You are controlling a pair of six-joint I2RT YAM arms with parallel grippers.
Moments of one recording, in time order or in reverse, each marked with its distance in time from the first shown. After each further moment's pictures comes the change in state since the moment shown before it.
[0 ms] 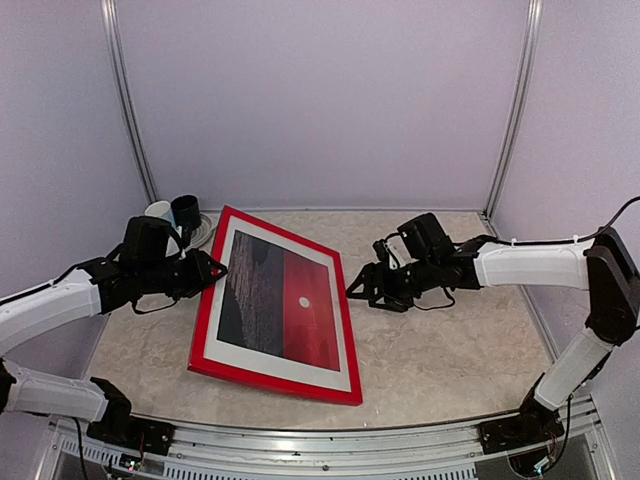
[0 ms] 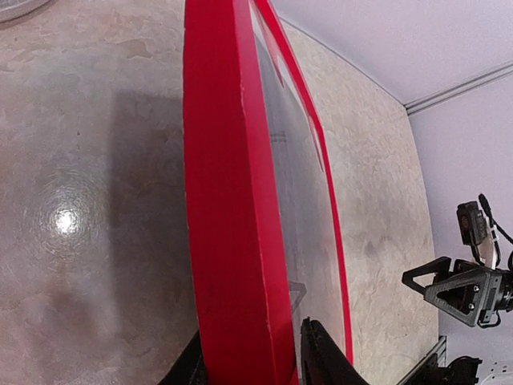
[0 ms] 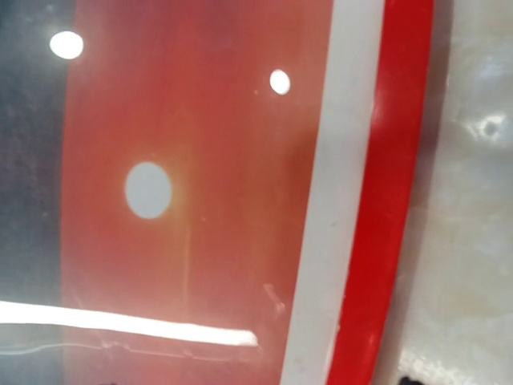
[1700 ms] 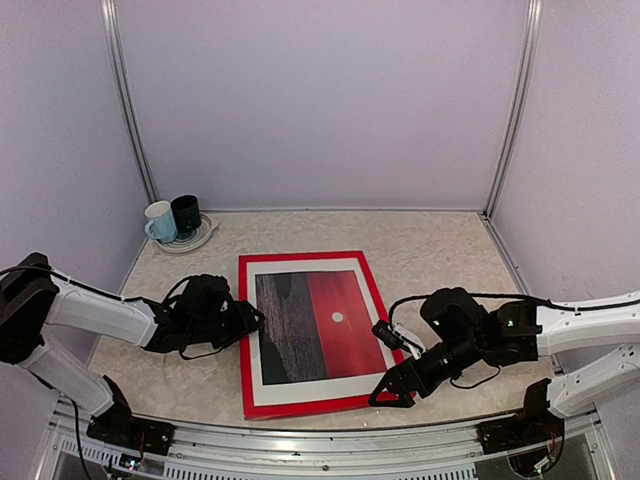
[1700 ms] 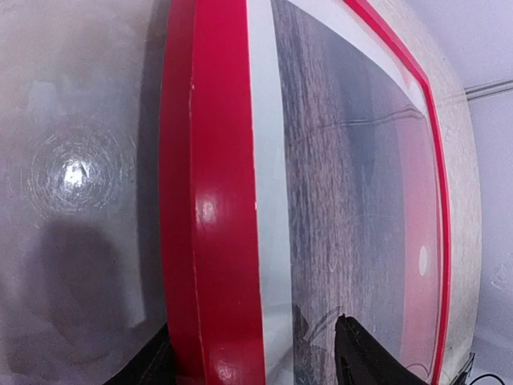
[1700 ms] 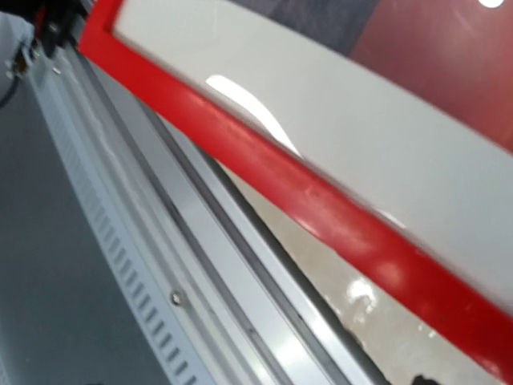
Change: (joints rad) left arm -0.277 0.343 -0.225 0.444 -0.253 -0.275; right arm 0.407 -0.473 -0.382 -0.138 -0.017 -0.151
